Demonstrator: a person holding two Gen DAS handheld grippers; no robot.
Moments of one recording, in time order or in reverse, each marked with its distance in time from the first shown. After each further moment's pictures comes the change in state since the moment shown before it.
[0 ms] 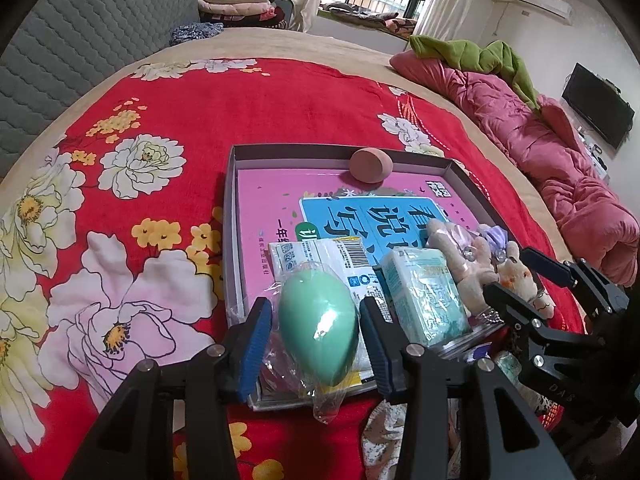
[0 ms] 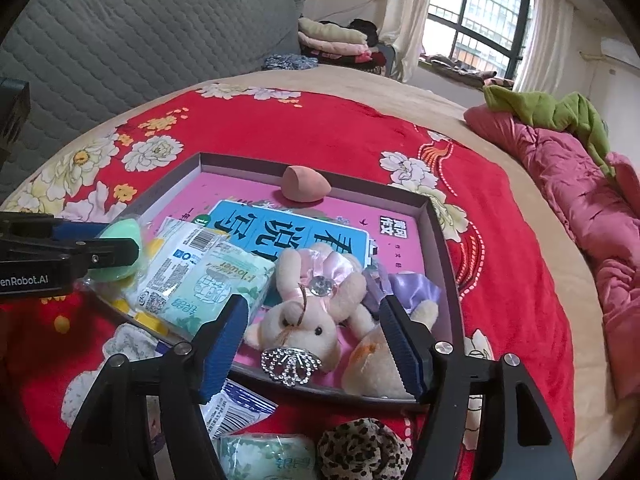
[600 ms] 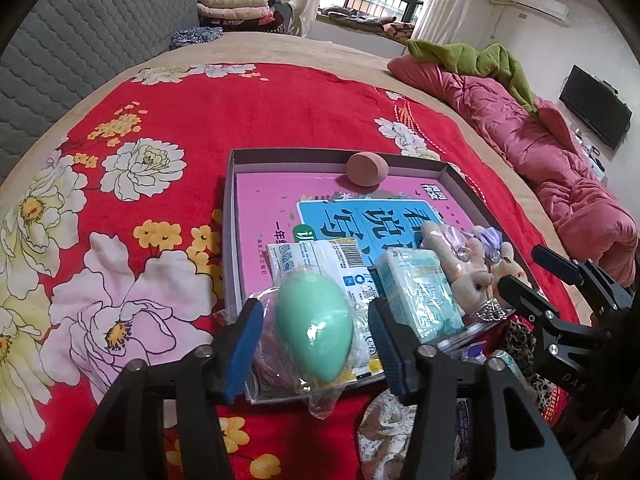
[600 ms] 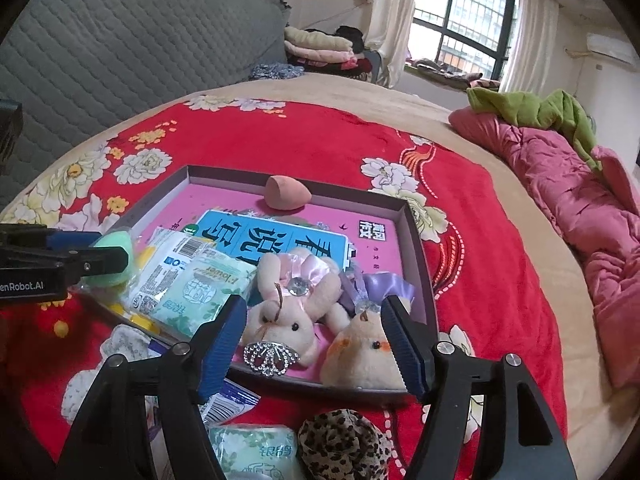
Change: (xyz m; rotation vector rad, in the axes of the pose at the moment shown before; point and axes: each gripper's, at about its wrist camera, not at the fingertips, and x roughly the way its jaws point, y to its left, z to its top) left arm -0.008 0.000 -0.002 0.004 -0.019 -0.004; right arm -0.016 -0.010 -0.003 0.028 -0.028 -0.019
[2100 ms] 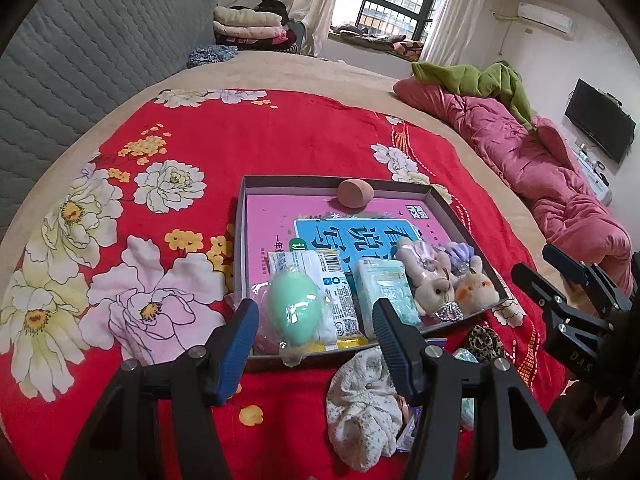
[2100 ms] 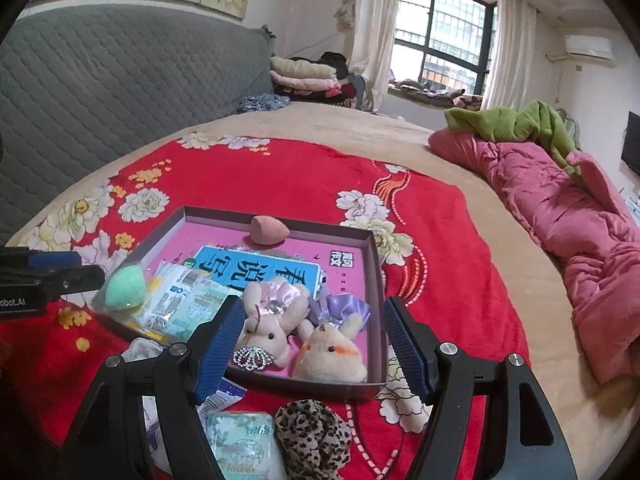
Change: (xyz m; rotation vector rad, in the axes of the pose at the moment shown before) left arm -0.058 -0.025 -0.006 -0.031 -0.066 0.048; right arm -0.059 -0.024 0.006 0.049 -0.100 -0.022
